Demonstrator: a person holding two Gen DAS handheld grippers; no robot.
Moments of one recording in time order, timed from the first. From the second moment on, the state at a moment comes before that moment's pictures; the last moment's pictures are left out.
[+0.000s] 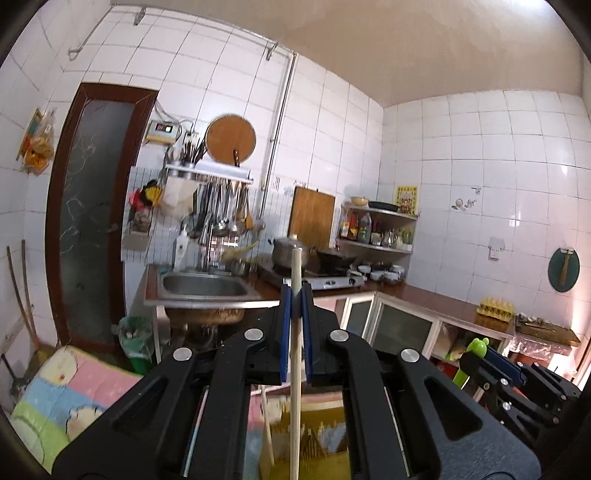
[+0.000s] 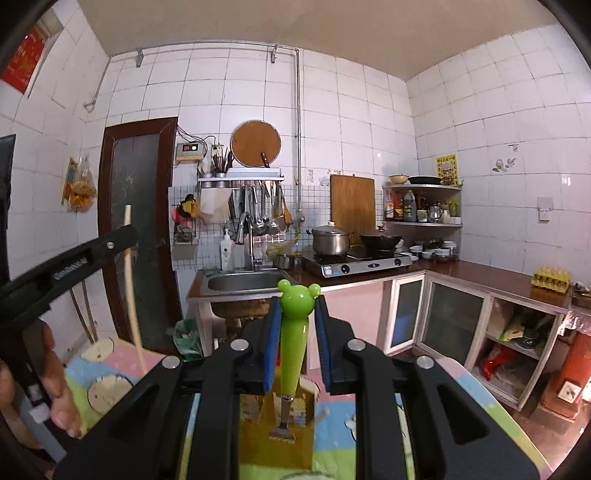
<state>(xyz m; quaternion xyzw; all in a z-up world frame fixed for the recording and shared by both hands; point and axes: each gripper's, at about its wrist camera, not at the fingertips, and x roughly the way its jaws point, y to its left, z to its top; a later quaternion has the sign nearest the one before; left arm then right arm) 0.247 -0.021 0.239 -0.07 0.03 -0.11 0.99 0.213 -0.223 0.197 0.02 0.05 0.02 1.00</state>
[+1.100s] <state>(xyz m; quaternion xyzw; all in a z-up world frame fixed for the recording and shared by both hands) 0.326 -0.010 0.129 -0.03 0.17 -0.06 0.98 0.303 -0.240 0.114 0.03 0.18 0.01 0.98</state>
